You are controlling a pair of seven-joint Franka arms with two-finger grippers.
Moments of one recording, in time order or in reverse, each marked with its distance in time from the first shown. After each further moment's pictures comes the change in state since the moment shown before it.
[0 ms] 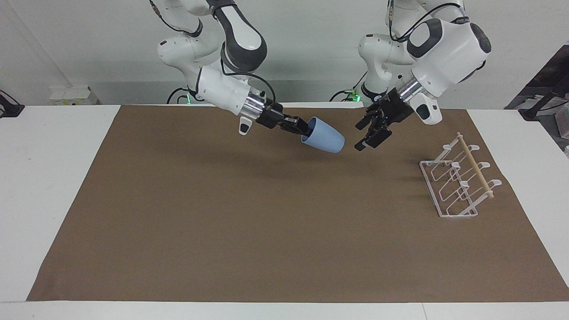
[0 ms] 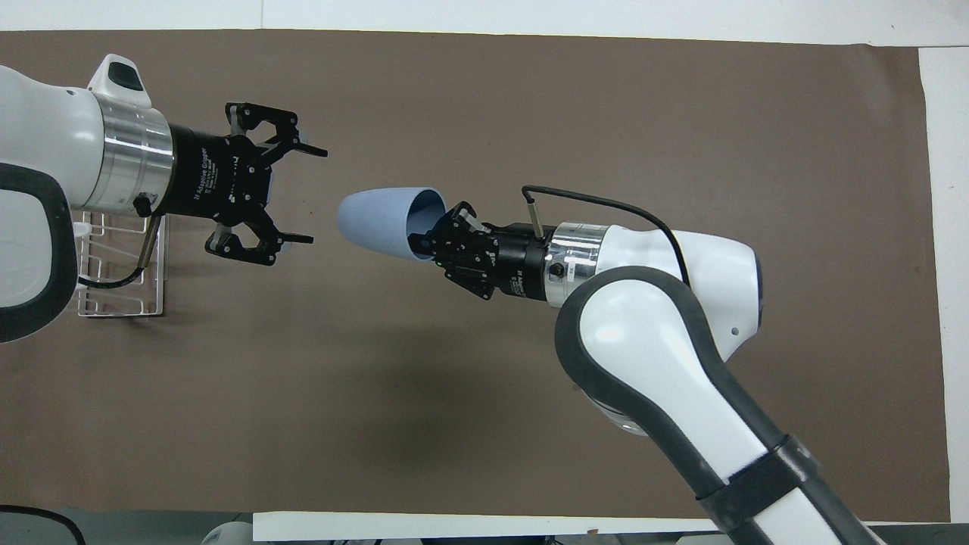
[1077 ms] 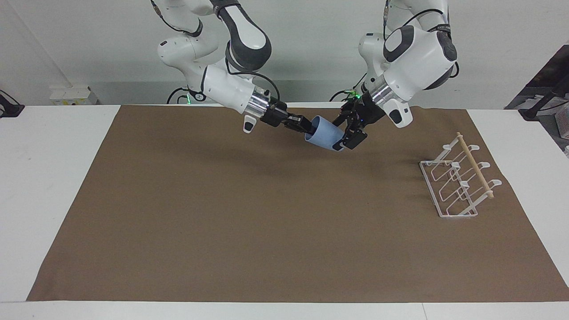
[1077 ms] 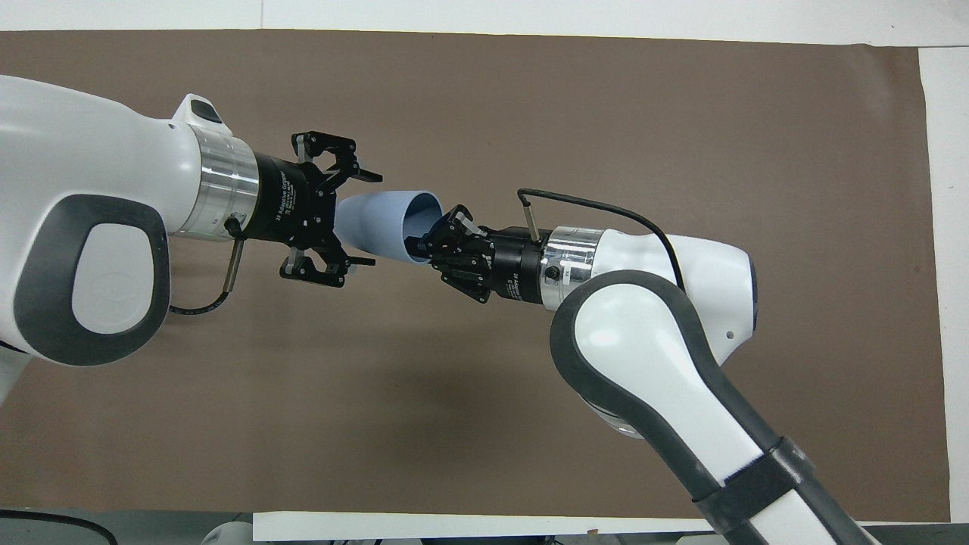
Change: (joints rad) left arm -0.120 0.013 0.000 -0.046 -0.008 0.099 -0.177; right arm 0.004 0.000 -0.008 -0.001 0.002 0.000 0.007
